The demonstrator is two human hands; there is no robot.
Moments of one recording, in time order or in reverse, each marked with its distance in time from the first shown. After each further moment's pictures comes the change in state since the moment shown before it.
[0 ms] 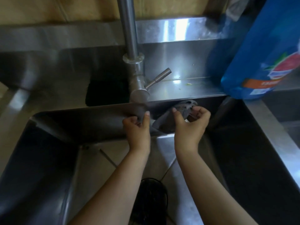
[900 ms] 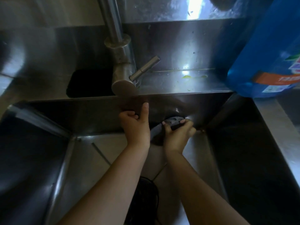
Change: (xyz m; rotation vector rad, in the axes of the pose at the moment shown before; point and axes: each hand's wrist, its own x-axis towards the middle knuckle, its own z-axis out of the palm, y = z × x) left_hand -0.009 0.002 0.028 0.035 0.091 -0.084; right_hand 0.011 0.091 0.013 -0.353 -0.081 0.196
